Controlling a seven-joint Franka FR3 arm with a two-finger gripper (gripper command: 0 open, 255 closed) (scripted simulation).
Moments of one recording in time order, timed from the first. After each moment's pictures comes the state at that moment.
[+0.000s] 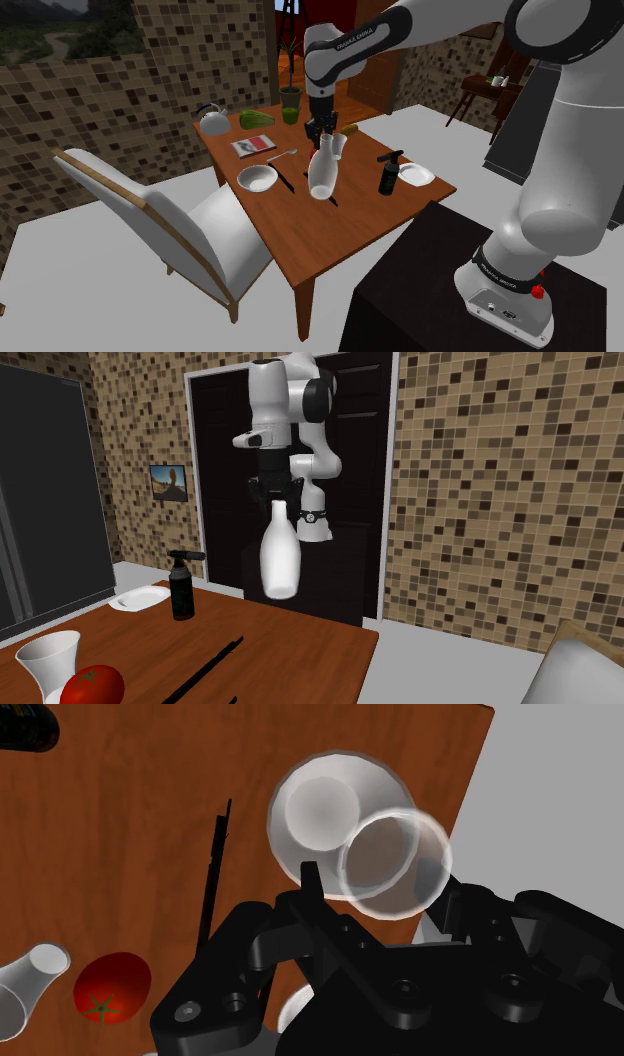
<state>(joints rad) 0.06 0.23 -0.02 -1.87 0.02 1.99 0.00</state>
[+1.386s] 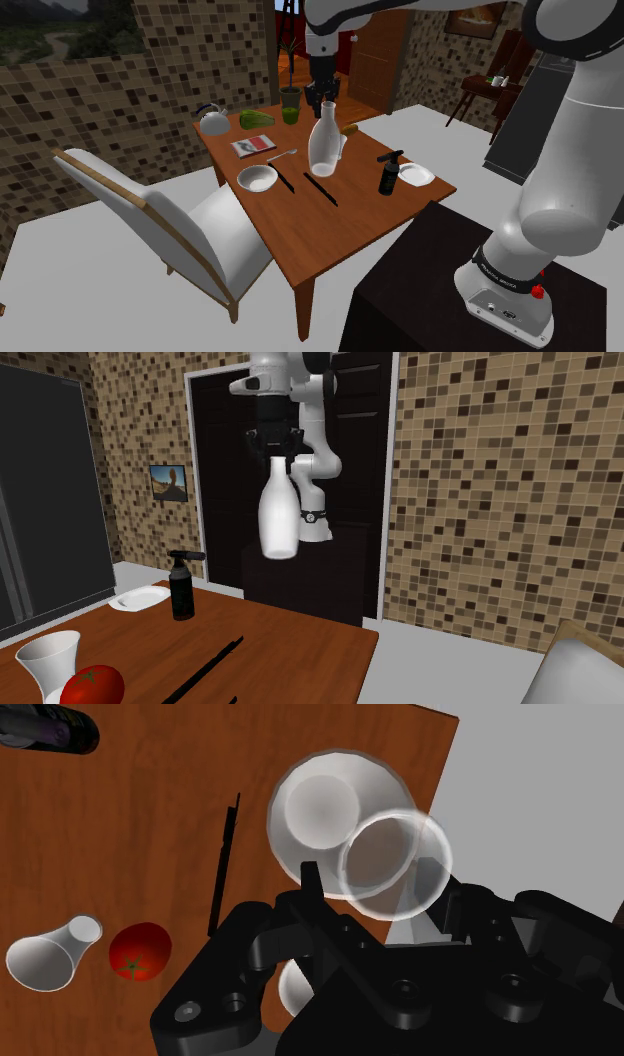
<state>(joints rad) 0.06 0.17 -0.02 -1.67 0.01 1.73 0.00</state>
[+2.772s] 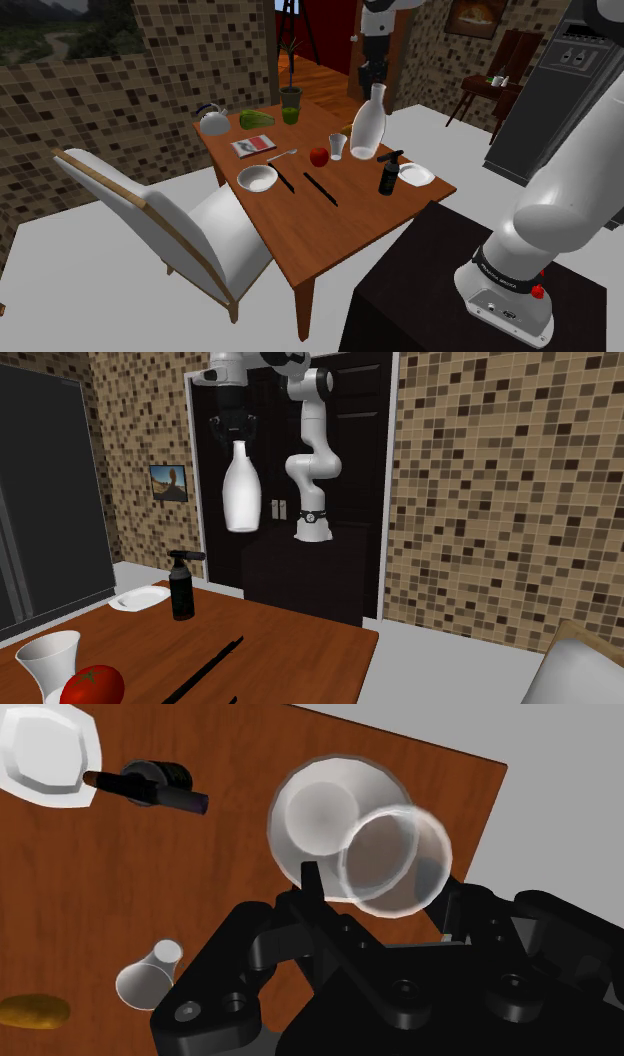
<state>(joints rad) -0.07 -0.05 -0.13 -1.83 -0.02 1.67 -0.24</state>
